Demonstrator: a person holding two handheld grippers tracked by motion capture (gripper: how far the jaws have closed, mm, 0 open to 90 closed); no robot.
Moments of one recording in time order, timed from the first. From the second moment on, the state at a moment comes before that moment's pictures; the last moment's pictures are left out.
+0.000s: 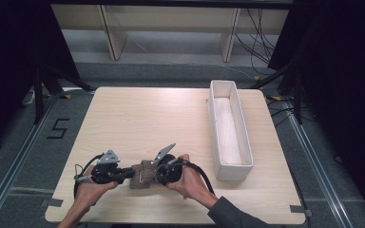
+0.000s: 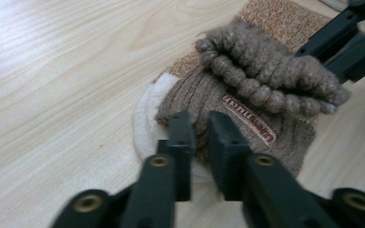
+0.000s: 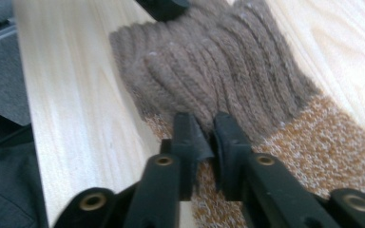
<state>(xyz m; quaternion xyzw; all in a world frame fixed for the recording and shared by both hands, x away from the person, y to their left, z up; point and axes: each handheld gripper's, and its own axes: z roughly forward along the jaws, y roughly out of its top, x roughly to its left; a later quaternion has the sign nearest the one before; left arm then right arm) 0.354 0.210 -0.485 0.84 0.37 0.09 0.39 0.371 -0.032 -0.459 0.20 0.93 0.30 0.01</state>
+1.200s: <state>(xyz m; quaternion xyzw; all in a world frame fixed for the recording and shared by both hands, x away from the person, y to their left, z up) 0.364 0.212 -0.480 0.82 0.39 0.09 0.40 0.358 -0.073 -0.434 0.23 0.90 0.37 0.00</state>
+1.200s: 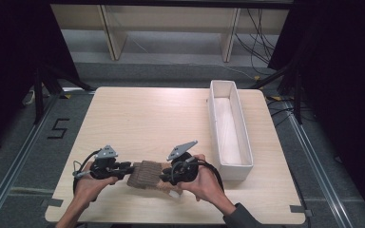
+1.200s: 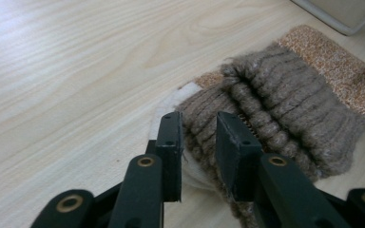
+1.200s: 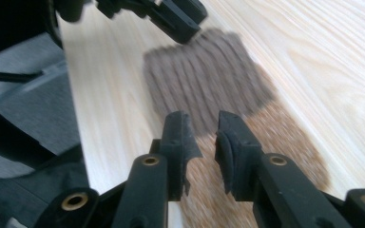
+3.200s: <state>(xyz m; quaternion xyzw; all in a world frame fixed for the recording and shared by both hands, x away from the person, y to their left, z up) 0.400 0.195 -0.489 0.81 0.40 0.04 0.43 0.354 -0.094 -0.456 0.25 0.91 0.34 0.00</state>
